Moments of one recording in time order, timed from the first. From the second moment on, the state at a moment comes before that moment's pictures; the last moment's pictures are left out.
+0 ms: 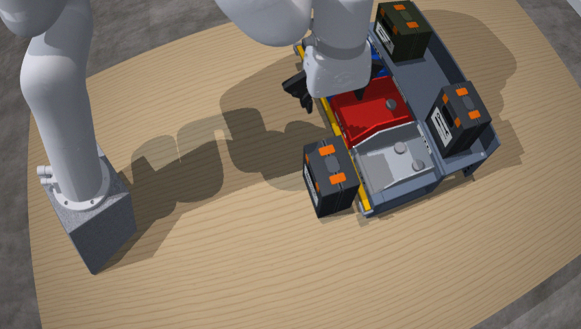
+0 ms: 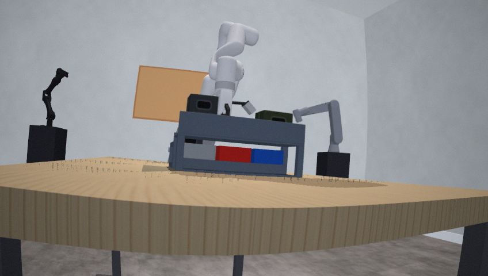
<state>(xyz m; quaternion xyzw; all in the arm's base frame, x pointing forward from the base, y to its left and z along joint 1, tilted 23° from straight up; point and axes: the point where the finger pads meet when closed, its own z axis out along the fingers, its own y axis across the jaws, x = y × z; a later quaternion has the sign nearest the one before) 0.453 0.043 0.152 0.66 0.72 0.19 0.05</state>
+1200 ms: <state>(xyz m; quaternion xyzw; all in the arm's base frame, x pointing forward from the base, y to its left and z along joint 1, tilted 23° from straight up) 0.451 0.043 0.166 0.66 0.72 0.19 0.05</state>
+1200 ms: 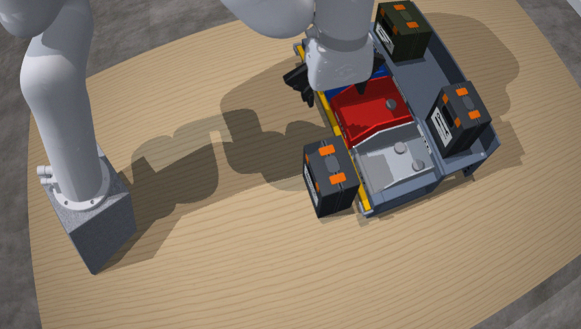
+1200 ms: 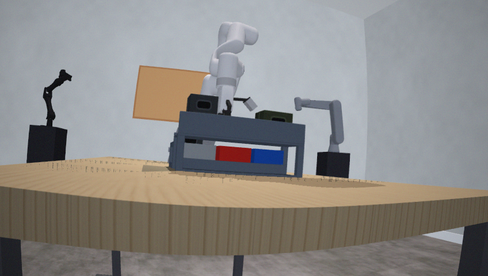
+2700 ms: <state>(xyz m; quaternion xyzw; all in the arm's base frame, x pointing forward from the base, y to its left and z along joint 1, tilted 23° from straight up) 0.450 0.043 0.172 0.57 0.80 0.18 0.08</state>
